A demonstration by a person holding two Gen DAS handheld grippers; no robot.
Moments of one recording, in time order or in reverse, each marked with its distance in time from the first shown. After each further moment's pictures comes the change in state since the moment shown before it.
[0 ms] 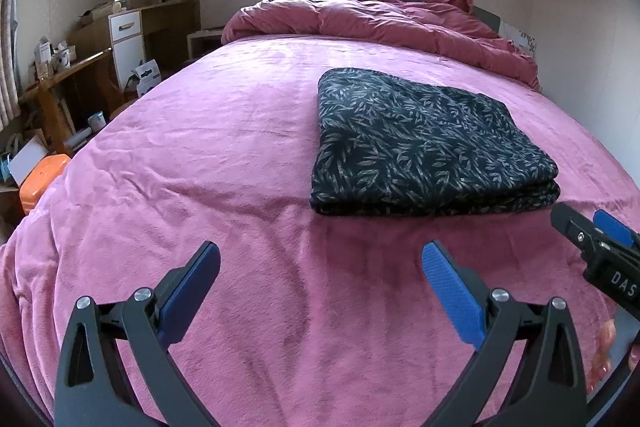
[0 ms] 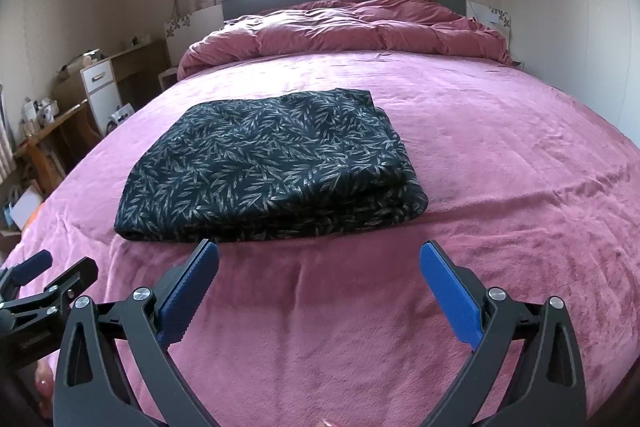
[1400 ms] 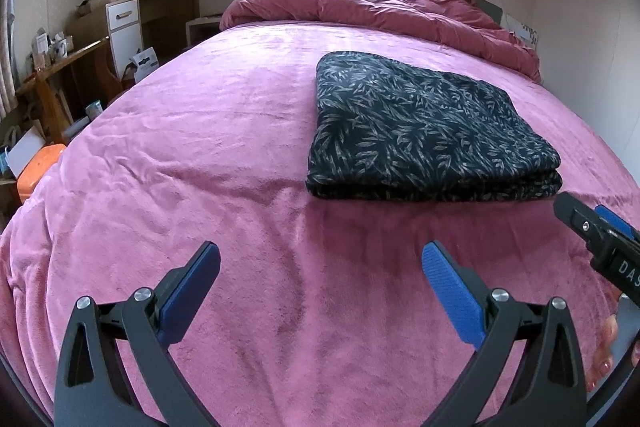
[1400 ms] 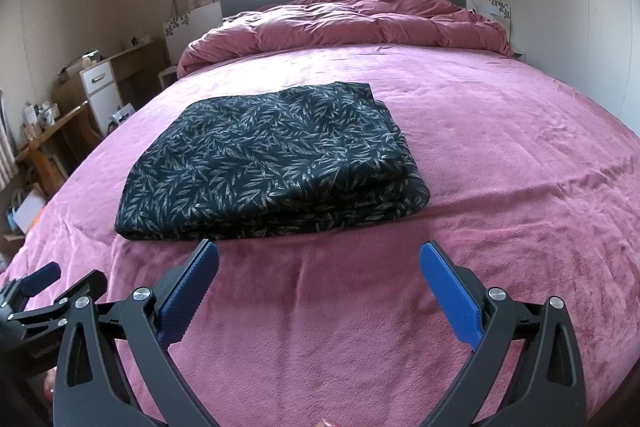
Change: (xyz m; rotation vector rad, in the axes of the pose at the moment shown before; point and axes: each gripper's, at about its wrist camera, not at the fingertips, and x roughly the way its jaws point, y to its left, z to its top) left arm 0.008 -0.003 -0.006 -0.007 0.047 -0.002; right arm 0.002 0.000 -0.002 0.013 0.015 0.010
